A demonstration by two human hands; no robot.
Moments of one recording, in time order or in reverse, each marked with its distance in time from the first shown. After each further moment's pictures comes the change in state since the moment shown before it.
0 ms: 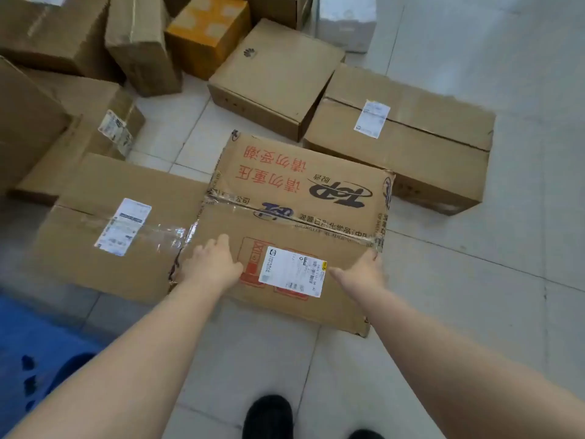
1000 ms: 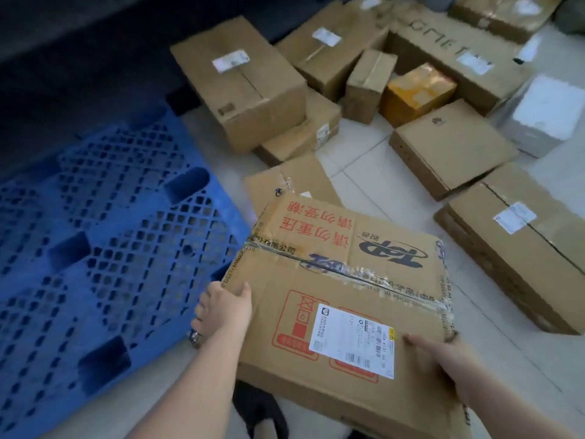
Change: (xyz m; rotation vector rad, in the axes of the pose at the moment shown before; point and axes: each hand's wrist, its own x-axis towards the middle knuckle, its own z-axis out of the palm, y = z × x) left_hand -0.323 -0.190 -0.066 -0.862 0.190 -1.000; right_hand -0.268 -0.012 -0.086 0.093 -0.345 0.009
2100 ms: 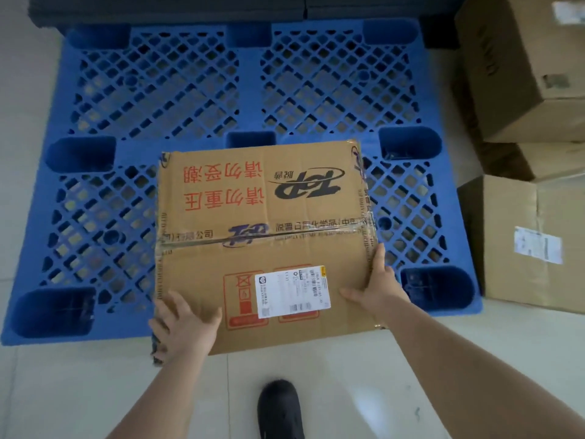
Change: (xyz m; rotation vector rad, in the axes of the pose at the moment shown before) left_hand 0.343 -0.492 -0.121 -0.215 -0.091 -0.509; right_hand -0.101 -0.041 0.659 -1.205 -0.139 -0.628
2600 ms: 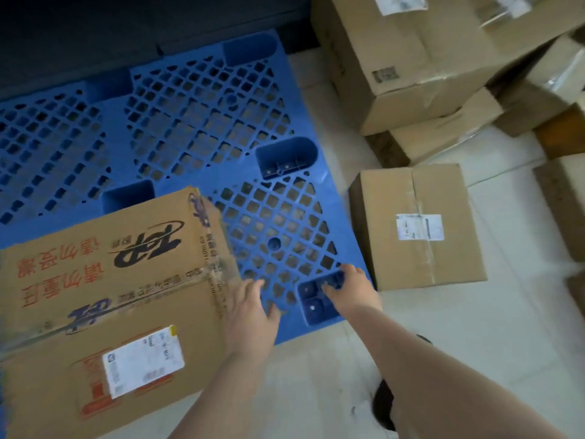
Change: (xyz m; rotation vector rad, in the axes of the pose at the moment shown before) left_hand -0.212 0.250 0.141 0.217 -0.051 0.732; right_hand 0.056 0.168 -0.151 0.161 0.058 0.035
